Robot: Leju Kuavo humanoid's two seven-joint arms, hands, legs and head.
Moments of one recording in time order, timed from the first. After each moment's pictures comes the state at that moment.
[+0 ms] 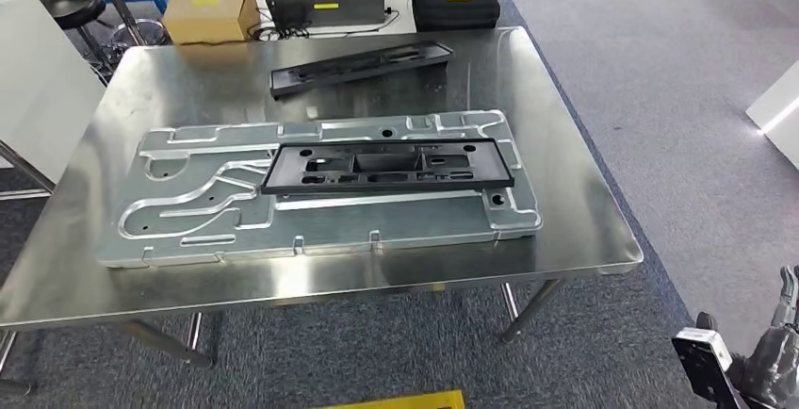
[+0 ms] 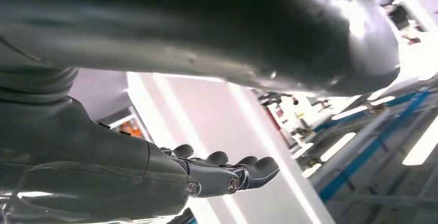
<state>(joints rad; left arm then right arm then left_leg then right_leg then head) -0.06 0.01 1.24 -0.24 -0.83 0.01 -0.37 0.11 0.01 -0.74 -1.49 0.72 -0.46 -0.67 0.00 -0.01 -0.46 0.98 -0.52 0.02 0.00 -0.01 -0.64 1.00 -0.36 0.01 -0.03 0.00</state>
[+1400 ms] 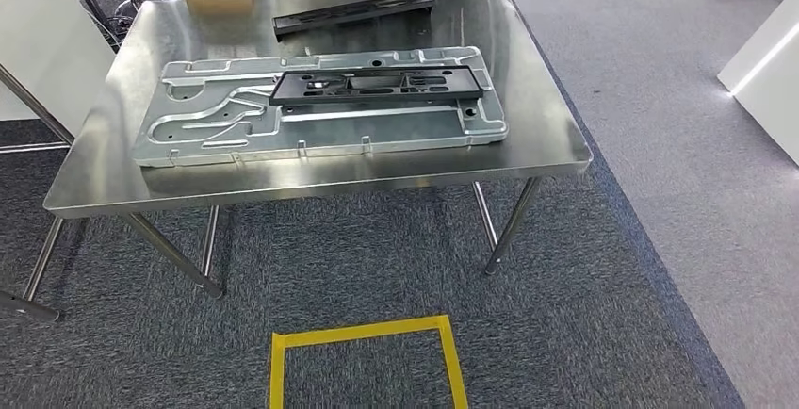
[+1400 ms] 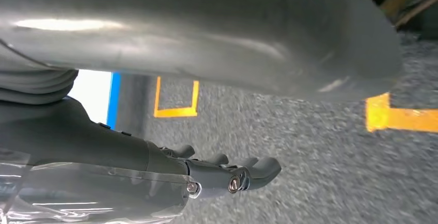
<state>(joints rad) -0.04 -0.04 1.27 -0.25 -0.97 -0.06 -0.29 -0.05 0.05 -1.12 -0.24 1.23 -0.02 0.11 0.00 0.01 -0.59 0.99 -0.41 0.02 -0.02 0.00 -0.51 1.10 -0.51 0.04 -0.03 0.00</state>
